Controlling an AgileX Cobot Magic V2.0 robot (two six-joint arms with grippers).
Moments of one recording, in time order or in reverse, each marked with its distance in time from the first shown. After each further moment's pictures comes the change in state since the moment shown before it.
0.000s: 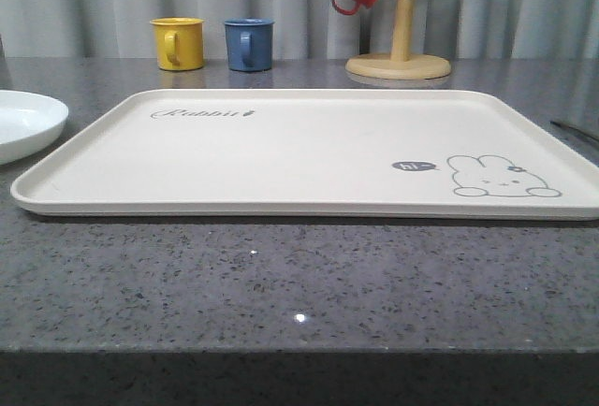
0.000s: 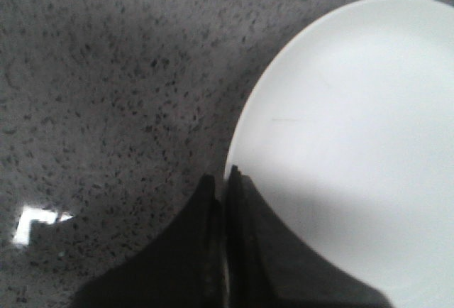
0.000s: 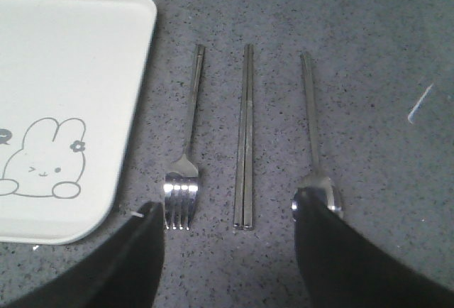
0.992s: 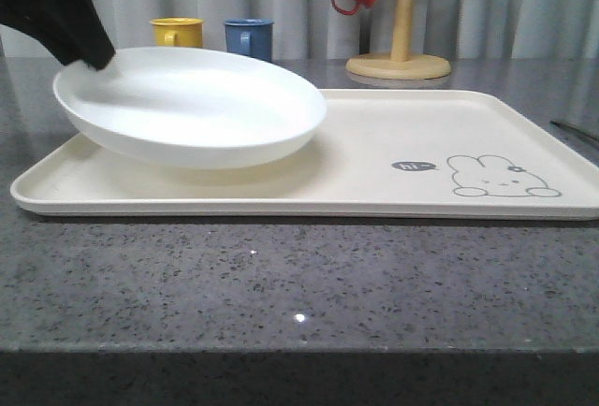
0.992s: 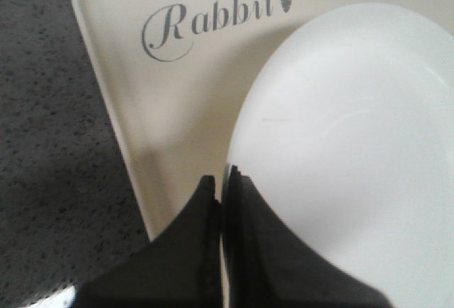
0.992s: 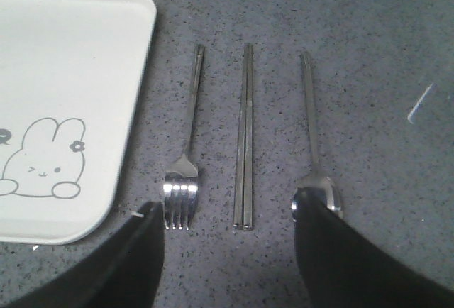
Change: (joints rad) left arm -0.574 0.100 -0.192 -0.042 0.077 0.038; right arm 0.000 0.000 0.000 0.000 0.000 0.000
